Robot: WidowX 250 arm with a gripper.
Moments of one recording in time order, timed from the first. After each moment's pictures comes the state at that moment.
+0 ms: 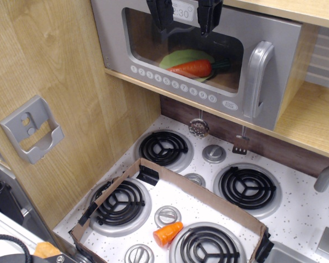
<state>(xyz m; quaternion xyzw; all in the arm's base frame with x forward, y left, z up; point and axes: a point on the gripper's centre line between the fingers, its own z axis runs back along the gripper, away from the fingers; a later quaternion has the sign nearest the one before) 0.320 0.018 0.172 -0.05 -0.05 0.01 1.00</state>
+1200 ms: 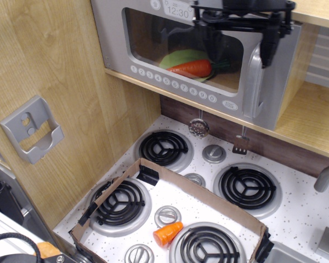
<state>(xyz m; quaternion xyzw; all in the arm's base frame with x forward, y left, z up) 0.332 -0.055 0.145 -0.05 -0.10 0.05 0.99</state>
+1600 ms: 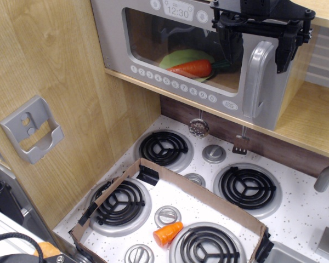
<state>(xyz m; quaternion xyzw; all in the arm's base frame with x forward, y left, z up) 0.339 -0.064 0.143 -0.04 -0.13 -0.01 0.99</state>
